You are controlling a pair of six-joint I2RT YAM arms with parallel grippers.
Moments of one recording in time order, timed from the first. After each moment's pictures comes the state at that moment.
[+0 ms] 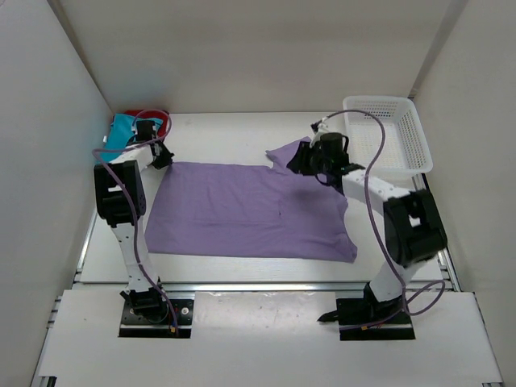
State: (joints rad) left arm 0.11 2.18 1.57 -0.29 -0.01 -0.52; right arm 0.35 1.66 1.03 0.11 -0.27 0.41
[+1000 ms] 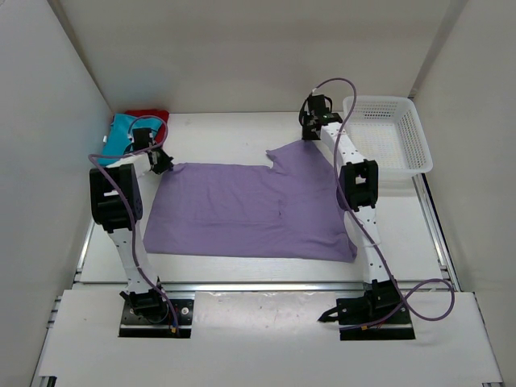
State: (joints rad) left arm 0.12 2.09 1.40 -0.14 0.07 -0.60; right arm 0.21 2.74 2.58 -0.66 0.10 0.19
